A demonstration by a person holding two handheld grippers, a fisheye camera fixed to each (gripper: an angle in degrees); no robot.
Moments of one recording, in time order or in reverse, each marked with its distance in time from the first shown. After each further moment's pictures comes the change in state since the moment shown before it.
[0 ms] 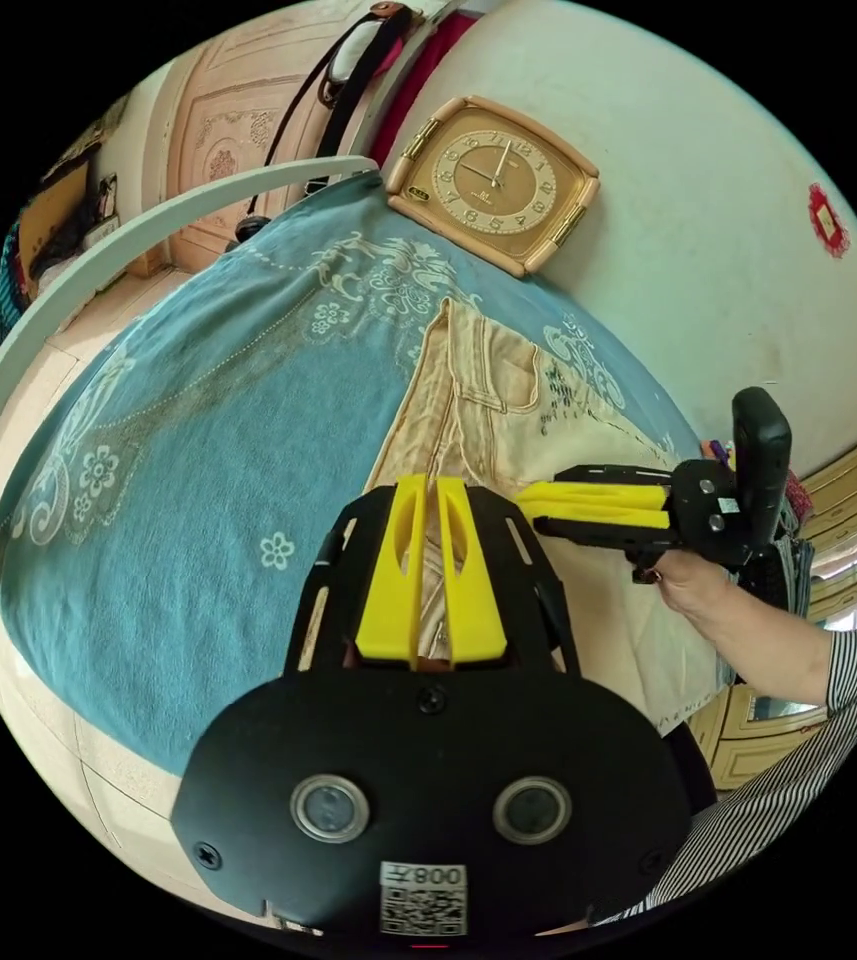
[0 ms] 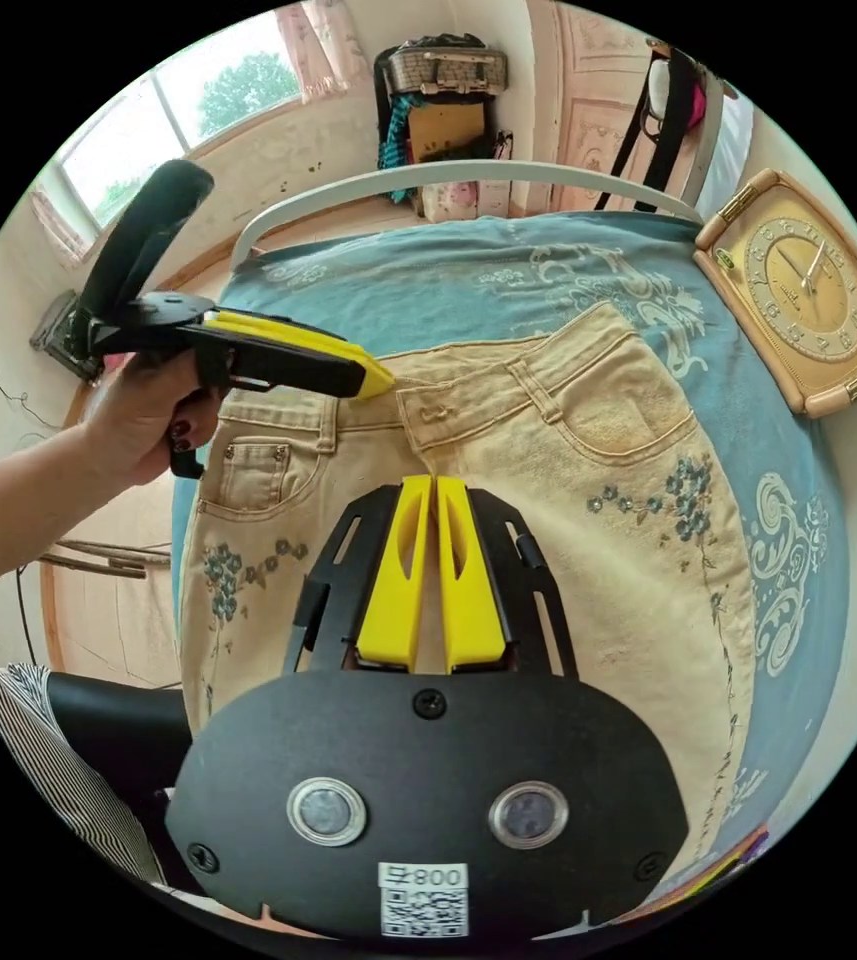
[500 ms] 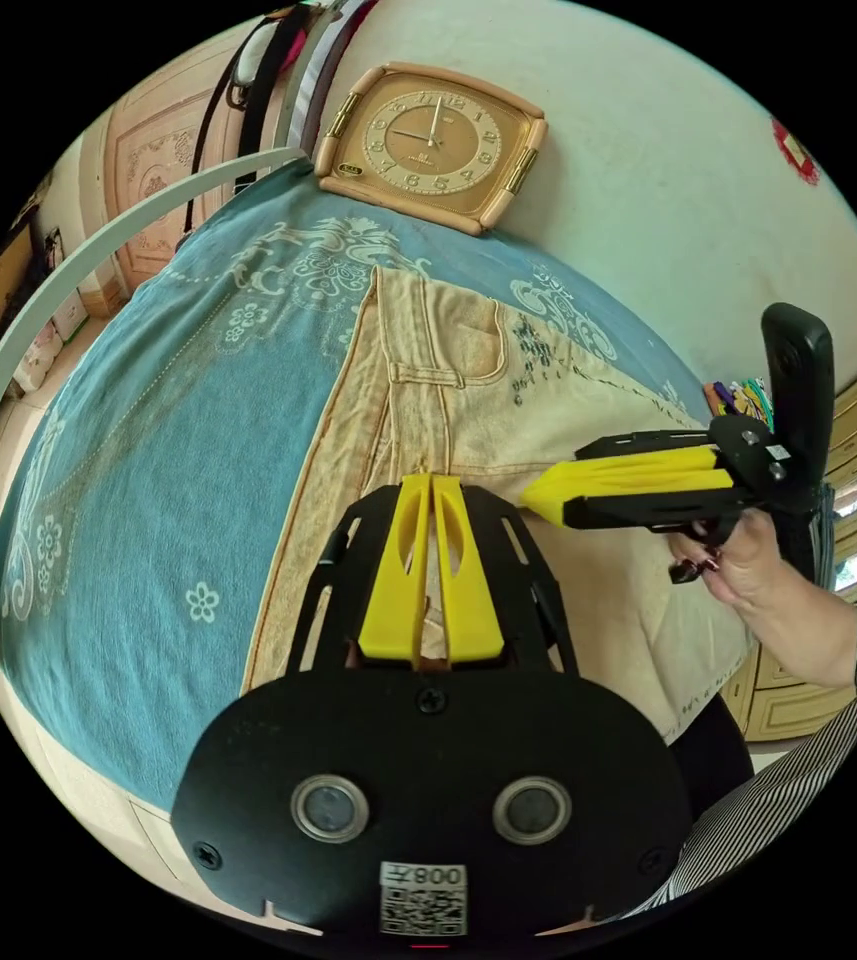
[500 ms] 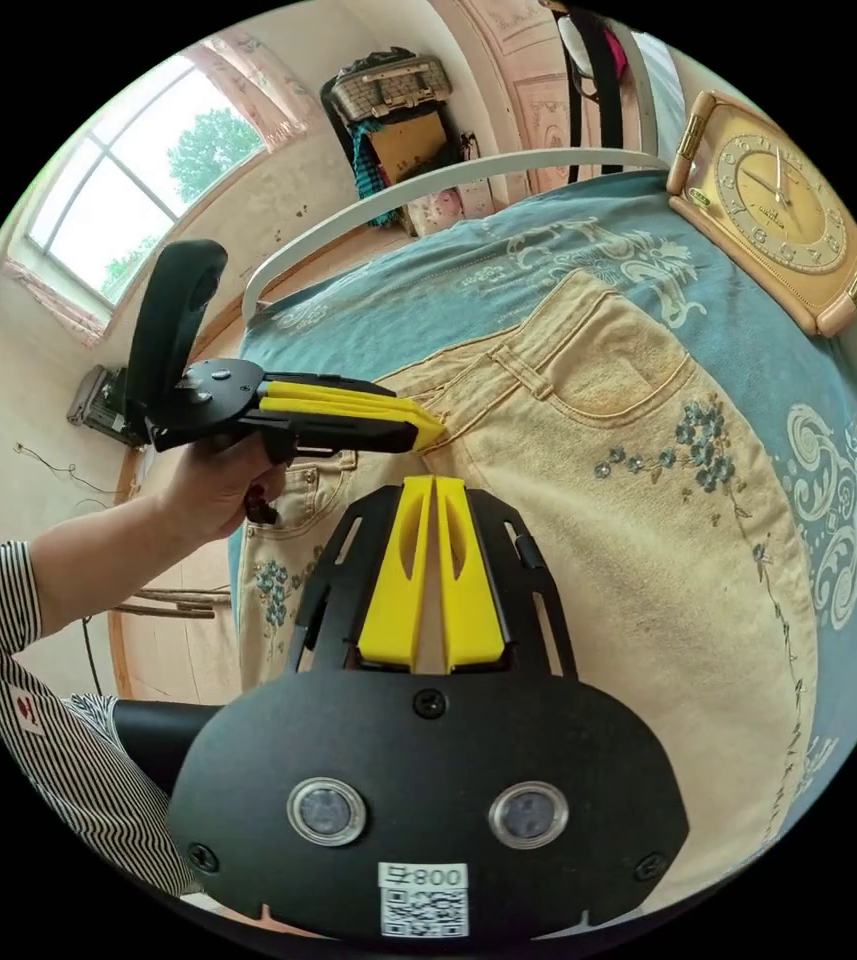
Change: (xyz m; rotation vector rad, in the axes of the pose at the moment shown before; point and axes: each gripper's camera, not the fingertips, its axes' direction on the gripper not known) left arm 0.036 -0.024 0.025 -0.090 -0.014 0.158; right arm 0.052 0.027 0.019 0.066 -0.195 0.153
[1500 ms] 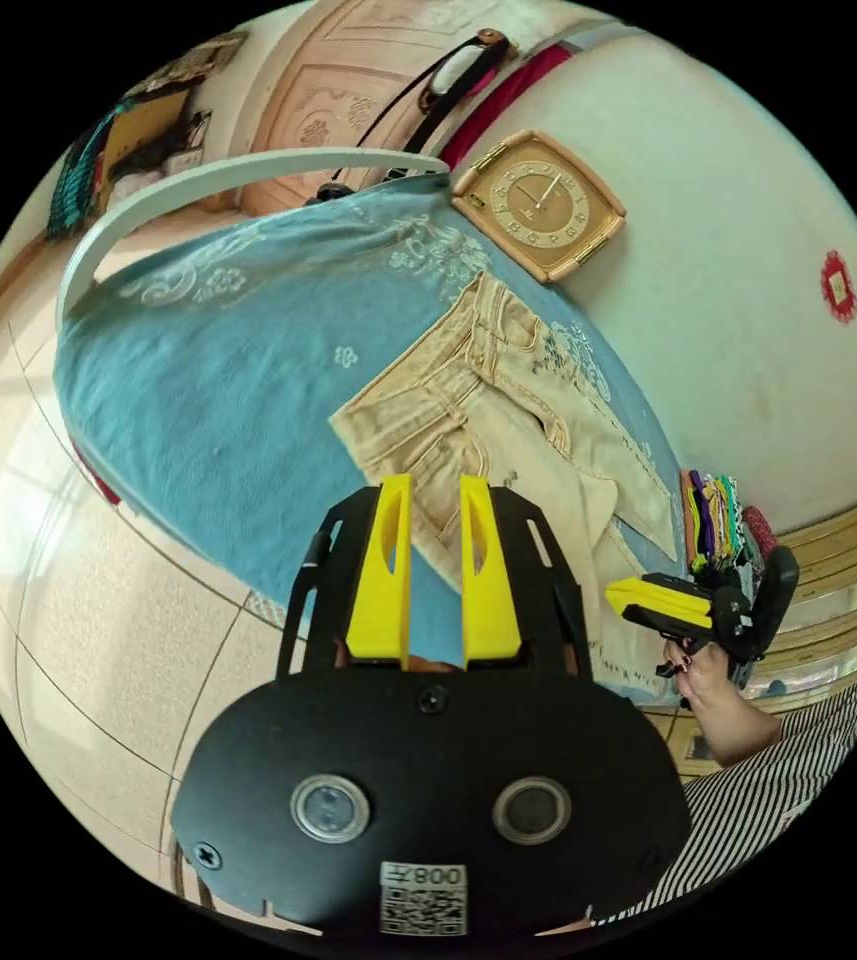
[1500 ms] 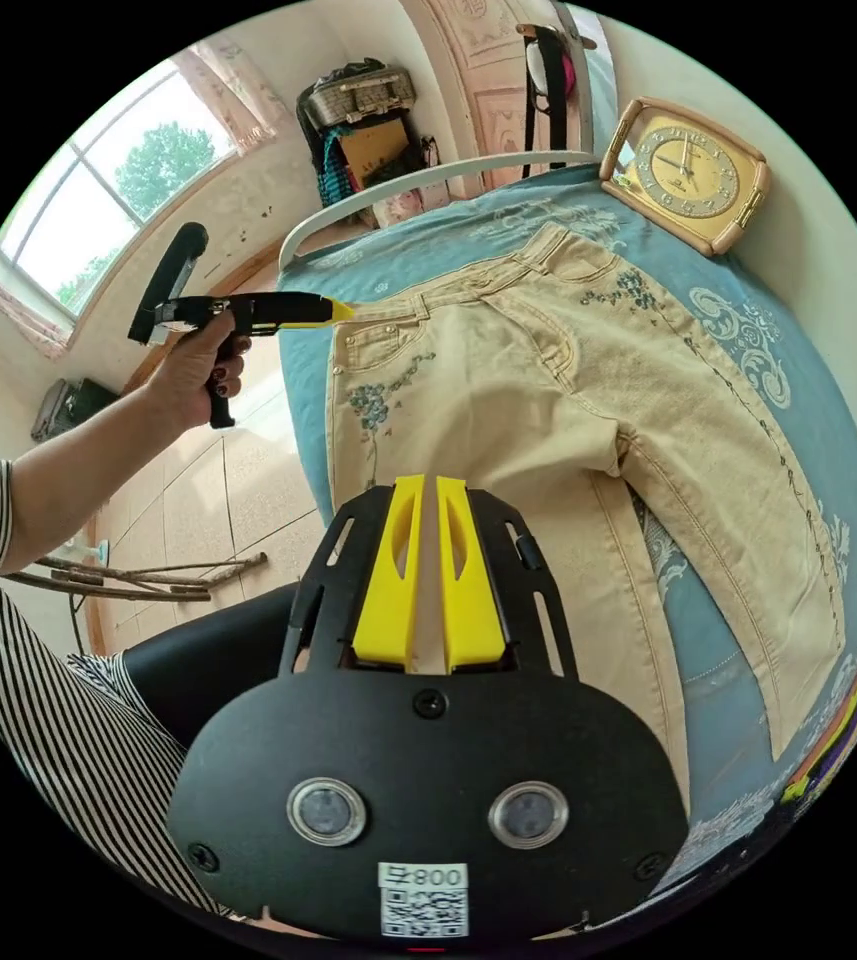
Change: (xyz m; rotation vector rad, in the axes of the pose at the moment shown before) left arm -0.015 0.074 -0.081 0.060 0.094 -0.388; right arm -0.042 0.136 -0.066 -0.026 0.158 0.098
